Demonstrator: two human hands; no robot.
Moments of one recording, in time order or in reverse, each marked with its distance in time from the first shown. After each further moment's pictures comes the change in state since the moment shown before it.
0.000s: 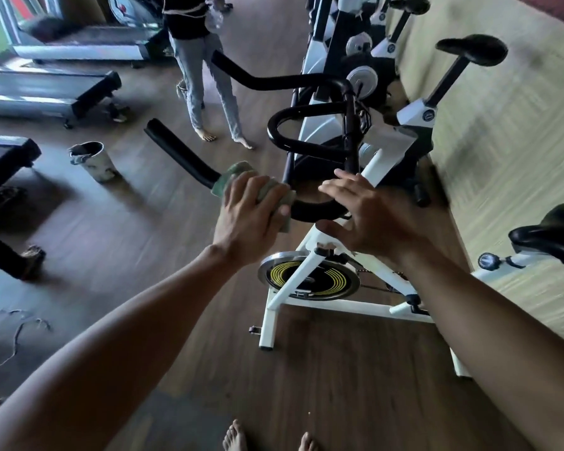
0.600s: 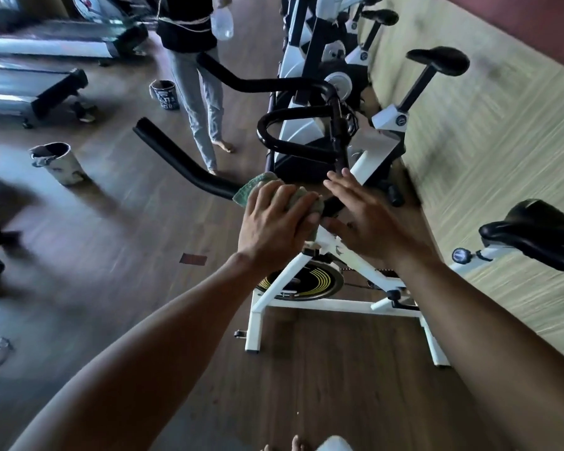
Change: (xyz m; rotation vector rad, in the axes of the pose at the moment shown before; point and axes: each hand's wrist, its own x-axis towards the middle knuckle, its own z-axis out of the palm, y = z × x) left_hand 0.002 0.040 0.004 -0.061 0.024 0.049; right_hand -0.013 -0.010 -0.006 0.060 -0.060 0.185
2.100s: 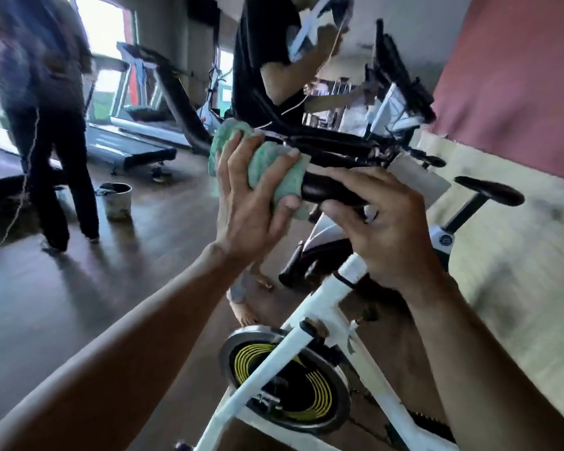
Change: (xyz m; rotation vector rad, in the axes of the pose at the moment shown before) left_hand -0.003 -0.031 0.096 0.095 0.791 0.046; right_hand 0.012 0.034 0.040 0.229 0.470 -0.542
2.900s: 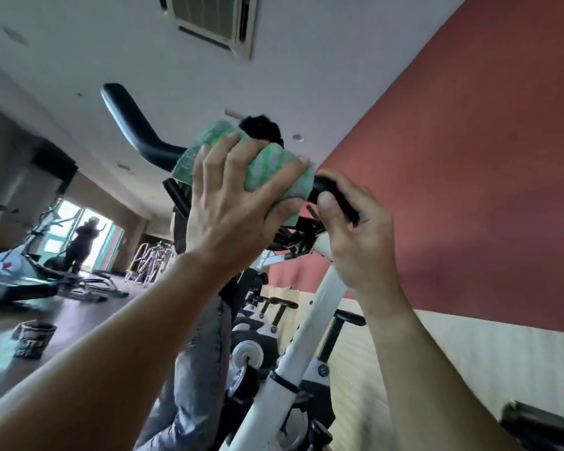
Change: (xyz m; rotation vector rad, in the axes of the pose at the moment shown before) left_hand -0.003 -0.032 0.057 -0.008 0.525 0.214; right_hand -0.016 0.011 0.058 -0.172 0.417 -0.199
